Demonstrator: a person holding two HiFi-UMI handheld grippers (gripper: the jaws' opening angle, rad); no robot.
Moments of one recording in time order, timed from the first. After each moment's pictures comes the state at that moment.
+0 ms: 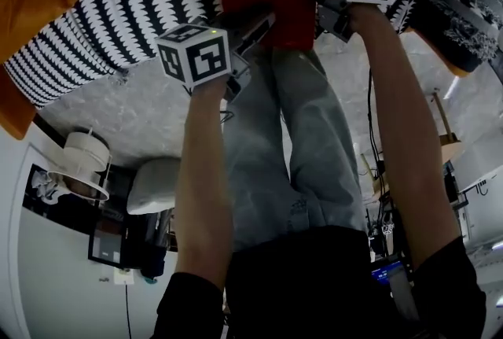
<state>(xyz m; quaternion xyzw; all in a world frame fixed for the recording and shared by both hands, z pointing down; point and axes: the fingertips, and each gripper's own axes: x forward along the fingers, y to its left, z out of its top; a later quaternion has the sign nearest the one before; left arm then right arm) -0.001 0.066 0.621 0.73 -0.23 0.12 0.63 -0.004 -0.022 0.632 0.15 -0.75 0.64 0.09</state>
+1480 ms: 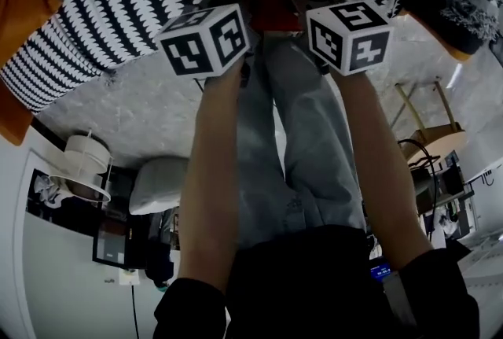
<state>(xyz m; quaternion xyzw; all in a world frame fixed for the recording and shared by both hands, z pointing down) -0.010 0.051 0.636 0.68 -0.39 0.24 0.56 0.046 0.035 0.619 0.38 -0.77 0.44 0.28</state>
